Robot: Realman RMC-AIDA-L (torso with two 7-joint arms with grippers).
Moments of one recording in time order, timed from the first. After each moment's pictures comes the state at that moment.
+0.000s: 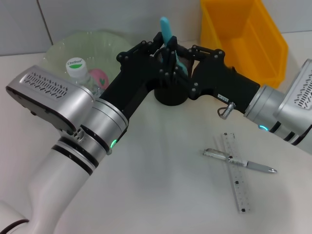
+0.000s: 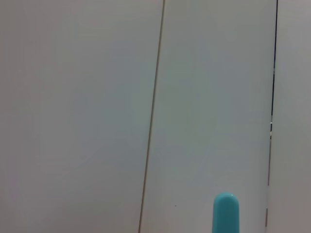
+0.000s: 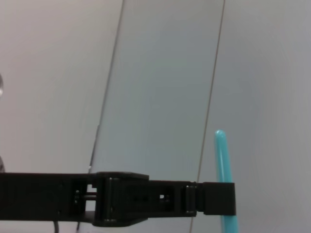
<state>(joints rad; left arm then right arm) -0.38 -2.08 2.41 0.93 -0.62 0.78 -0.01 0.67 2.09 -0.57 -0.05 -1.47 -1.41 0.37</state>
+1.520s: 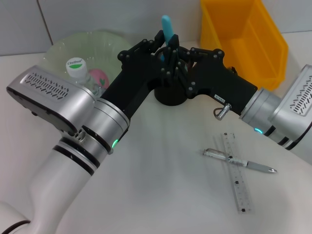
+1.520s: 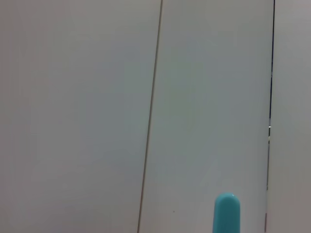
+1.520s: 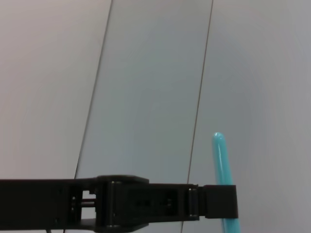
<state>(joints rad) -0.38 -2.08 2.43 0.92 -0.64 0.80 0.01 0.68 2.09 -0.49 0.04 -1.47 -1.43 0.28</state>
